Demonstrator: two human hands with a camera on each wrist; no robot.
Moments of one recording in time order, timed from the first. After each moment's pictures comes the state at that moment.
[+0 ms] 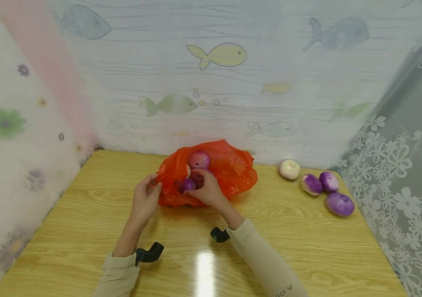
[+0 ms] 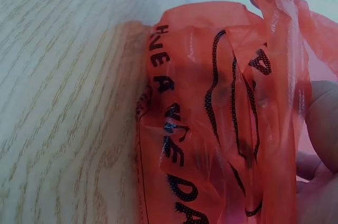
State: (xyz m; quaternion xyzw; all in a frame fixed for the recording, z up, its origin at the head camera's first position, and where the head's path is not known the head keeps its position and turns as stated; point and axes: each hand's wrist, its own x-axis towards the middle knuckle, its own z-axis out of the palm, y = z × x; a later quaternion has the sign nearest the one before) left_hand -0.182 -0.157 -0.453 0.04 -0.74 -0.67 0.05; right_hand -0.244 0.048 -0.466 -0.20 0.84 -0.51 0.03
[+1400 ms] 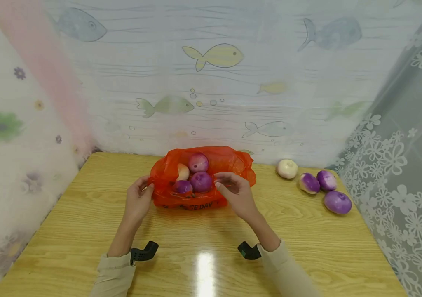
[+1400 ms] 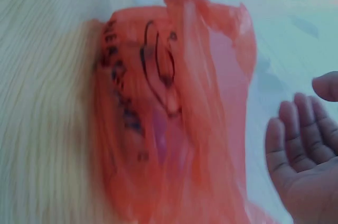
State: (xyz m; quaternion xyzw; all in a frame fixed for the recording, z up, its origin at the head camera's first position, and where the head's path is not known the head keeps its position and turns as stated) left_hand -0.185 -0.171 -0.457 0.05 -0.74 -0.67 0.05; right_hand -0.198 0.125 -0.439 -0.21 0.72 -0.65 -0.05
